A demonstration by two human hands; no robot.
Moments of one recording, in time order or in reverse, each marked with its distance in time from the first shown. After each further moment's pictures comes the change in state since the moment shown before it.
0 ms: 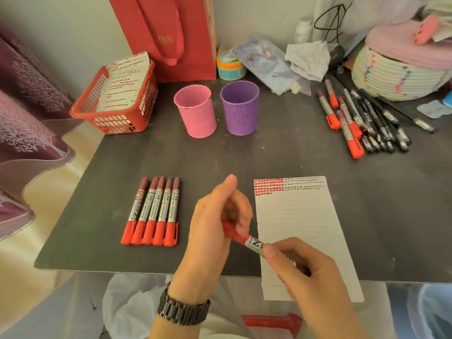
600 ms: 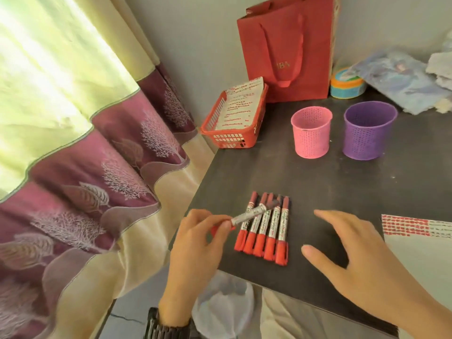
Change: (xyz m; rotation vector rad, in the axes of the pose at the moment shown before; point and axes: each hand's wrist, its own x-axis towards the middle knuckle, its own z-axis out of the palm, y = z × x) left_hand -0.061 0.045 -0.184 1.257 0.576 0.129; right_hand 0.081 -0.021 0.071 -0.755 -0.265 -0.413
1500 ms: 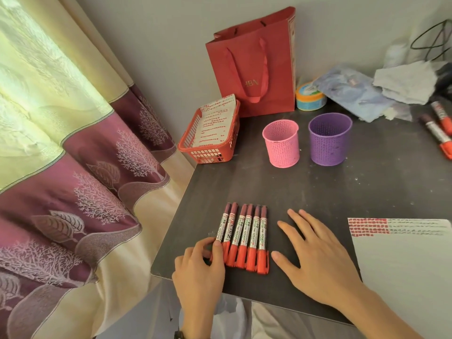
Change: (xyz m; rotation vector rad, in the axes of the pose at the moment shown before) left_hand -0.008 -0.013 0.068 0.099 0.124 -0.289; right_hand 0.027 0.018 0.048 -0.375 0.003 -0.020
